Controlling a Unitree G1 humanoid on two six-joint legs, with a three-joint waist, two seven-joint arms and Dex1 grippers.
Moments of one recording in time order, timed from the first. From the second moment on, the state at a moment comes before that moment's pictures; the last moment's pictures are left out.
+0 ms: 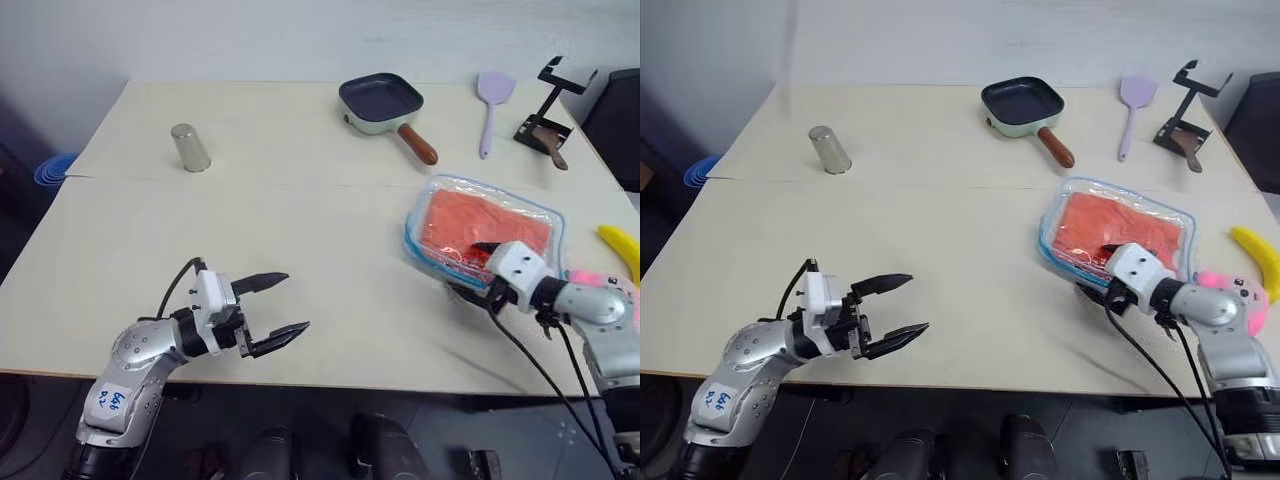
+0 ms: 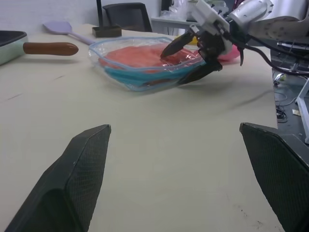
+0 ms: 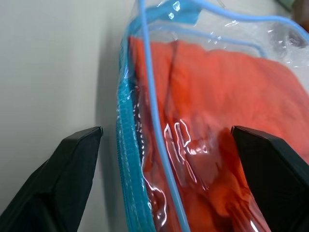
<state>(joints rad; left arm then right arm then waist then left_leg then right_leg) -0.03 0.53 0.04 -0.38 -0.51 0.21 -0.87 -0.27 -0.80 -0.04 0.21 0.06 -0.07 0.78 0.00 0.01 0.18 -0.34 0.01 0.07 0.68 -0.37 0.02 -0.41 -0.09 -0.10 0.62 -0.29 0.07</state>
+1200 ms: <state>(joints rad) 0.12 0.61 0.16 -0.47 -0.59 0.24 -0.89 -0.41 -0.54 0.16 -0.03 0.17 -0.08 0.99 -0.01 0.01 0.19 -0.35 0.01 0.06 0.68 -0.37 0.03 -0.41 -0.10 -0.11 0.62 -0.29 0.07</state>
